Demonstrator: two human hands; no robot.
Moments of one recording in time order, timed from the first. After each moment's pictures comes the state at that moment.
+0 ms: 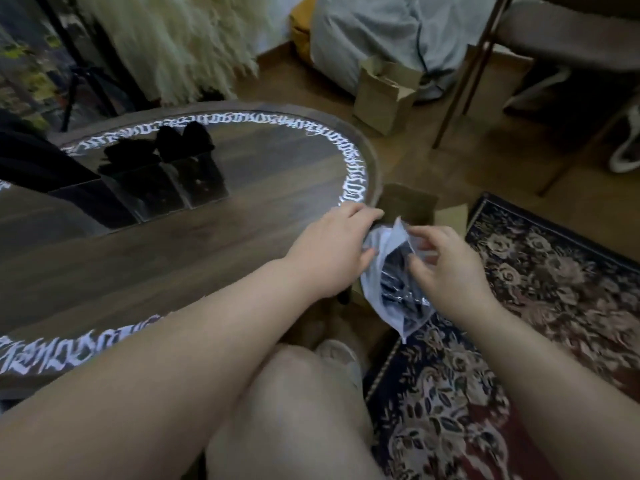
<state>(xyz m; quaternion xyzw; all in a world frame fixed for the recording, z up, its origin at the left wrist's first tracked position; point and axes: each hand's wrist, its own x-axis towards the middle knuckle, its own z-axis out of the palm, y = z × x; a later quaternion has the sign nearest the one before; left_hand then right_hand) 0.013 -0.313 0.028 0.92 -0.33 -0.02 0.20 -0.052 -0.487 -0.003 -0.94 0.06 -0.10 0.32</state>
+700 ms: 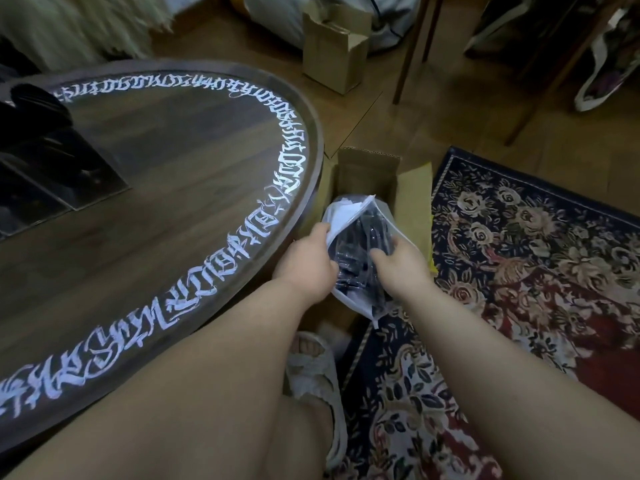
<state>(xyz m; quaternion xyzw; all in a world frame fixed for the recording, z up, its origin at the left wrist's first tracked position) 0.034 -0.378 -0.083 0.94 -0.15 -0.19 0.26 -0.016 -0.519 -0.102 -0.85 0.33 0.06 0.41</state>
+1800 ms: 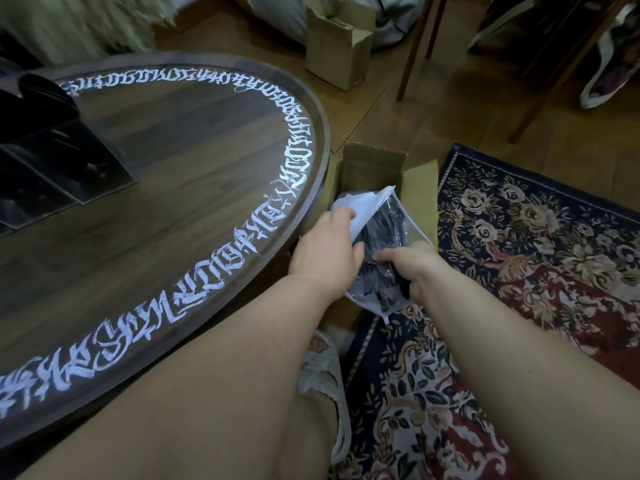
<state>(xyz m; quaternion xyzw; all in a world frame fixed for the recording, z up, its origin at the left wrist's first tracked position) 0.022 -0.388 -0.064 0.94 -0.21 -0.10 0.24 -0.012 -0.524 -0.092 -0.64 0.45 0.12 0.61</state>
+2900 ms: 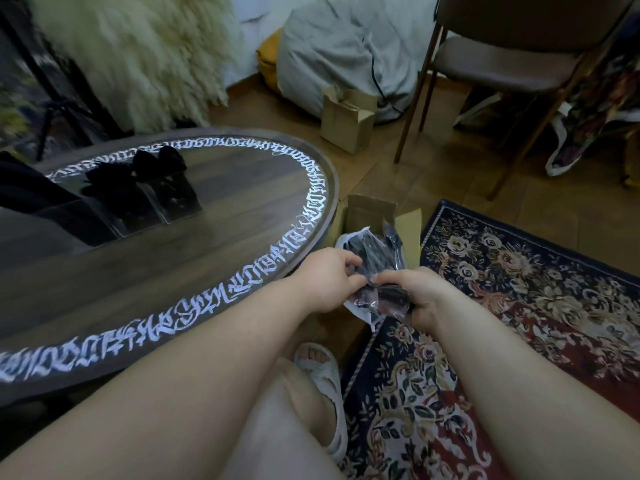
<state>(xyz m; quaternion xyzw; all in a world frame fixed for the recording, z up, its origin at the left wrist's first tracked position) -0.038 -0.345 0.031 0.89 -0.23 -0.24 0.30 -0.093 -0.491 0.022 -0.57 0.38 0.14 0.71</state>
